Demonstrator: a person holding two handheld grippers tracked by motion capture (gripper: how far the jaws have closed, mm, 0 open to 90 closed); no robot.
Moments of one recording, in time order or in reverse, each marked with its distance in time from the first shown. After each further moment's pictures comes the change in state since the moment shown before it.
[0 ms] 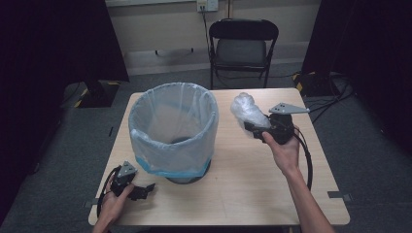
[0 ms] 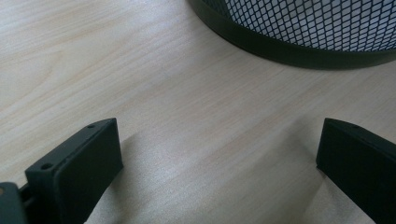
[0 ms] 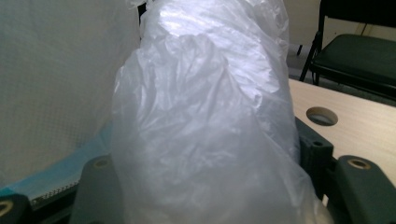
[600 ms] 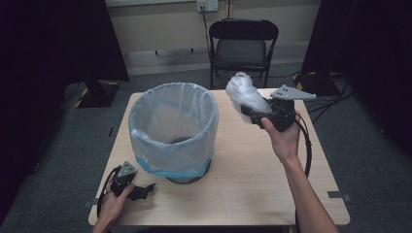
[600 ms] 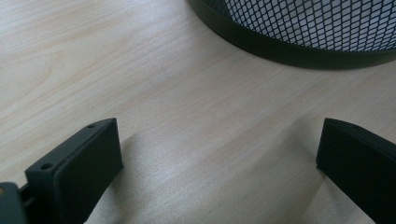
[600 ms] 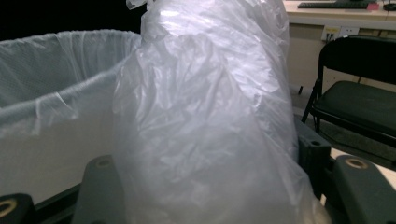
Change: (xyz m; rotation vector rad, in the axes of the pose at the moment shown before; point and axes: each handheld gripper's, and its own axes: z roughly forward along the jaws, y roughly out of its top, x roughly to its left) left arm 0.000 0.000 0.000 0.002 0.000 0.003; right arm 0.015 0.051 -0.015 -0.135 0.025 -0.047
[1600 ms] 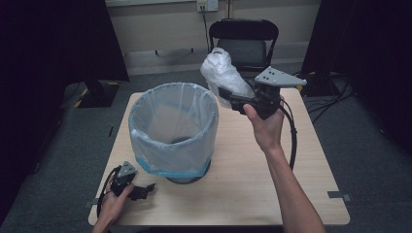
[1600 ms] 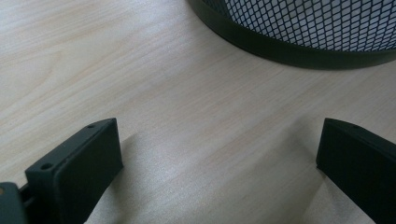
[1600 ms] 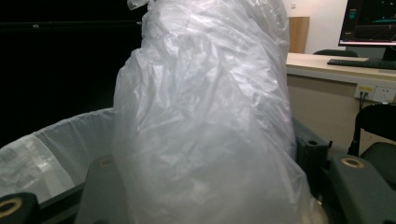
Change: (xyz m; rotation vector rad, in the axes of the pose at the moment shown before) left arm 0.000 0.000 0.000 0.000 -0.002 -0.001; right arm 0.048 0.059 0.010 -0.185 0.119 -0.058
